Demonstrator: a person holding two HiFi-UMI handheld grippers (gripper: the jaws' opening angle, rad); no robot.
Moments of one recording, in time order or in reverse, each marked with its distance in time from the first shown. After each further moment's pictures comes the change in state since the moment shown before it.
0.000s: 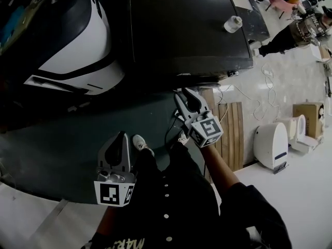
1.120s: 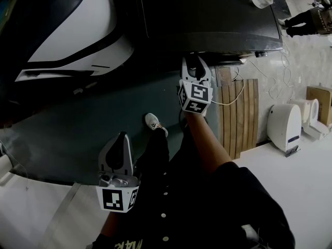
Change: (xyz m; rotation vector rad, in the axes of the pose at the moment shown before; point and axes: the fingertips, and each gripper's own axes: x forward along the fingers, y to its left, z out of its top) left arm -0.020 0.046 -0.042 -0.007 0.128 0.016; right arm 0.091 -0.060 -0.091 0.027 0.085 -0.516
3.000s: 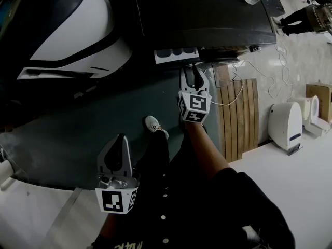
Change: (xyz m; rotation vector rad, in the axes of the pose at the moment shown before) left arm -0.021 -0.015 0.002 0.056 -0.017 -0.028; right arm -0.049 0.003 -0.020 -0.008 0.006 0.023
